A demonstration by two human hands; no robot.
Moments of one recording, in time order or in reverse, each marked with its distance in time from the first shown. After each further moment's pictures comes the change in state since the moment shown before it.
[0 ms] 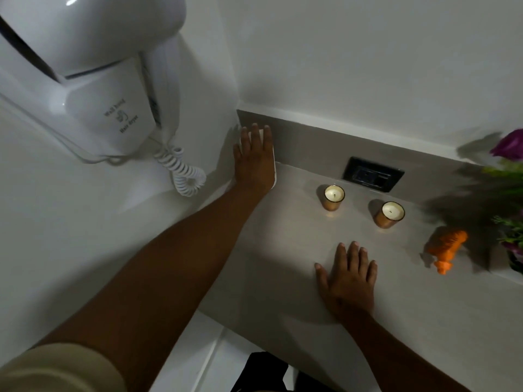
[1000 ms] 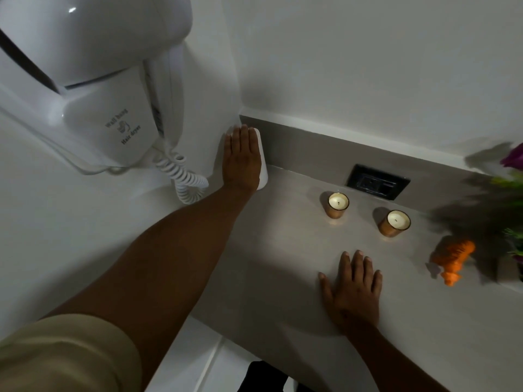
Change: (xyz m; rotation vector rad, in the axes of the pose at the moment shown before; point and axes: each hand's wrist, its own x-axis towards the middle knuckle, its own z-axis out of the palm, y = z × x) left_hand 0.031 -0.041 0.022 0.189 0.096 0.038; right_hand 0.000 0.001 0.005 0.000 0.033 0.001
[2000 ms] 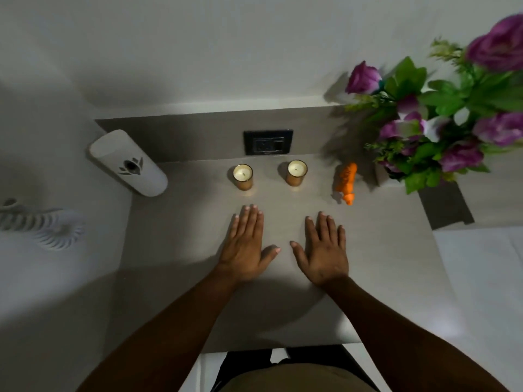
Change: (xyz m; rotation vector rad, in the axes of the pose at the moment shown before) left_hand -0.193 0.140 0.066 -0.324 -0.346 0.726; right_hand -0.033 0.067 -0.005 -0.013 0.066 0.213
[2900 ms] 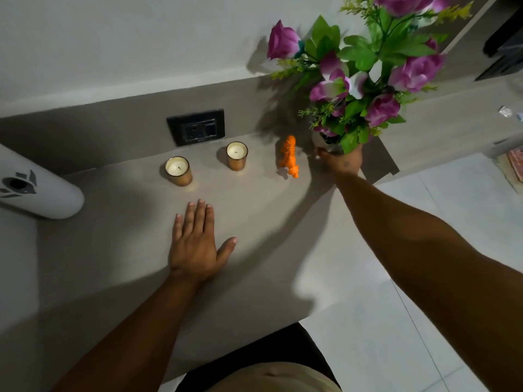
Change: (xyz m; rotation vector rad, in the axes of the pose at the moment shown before) left_hand 0.009 -0.009 0.013 -0.007 0.066 0.059; right_hand 0.111 0.144 -0.090 0.828 0.489 0.810
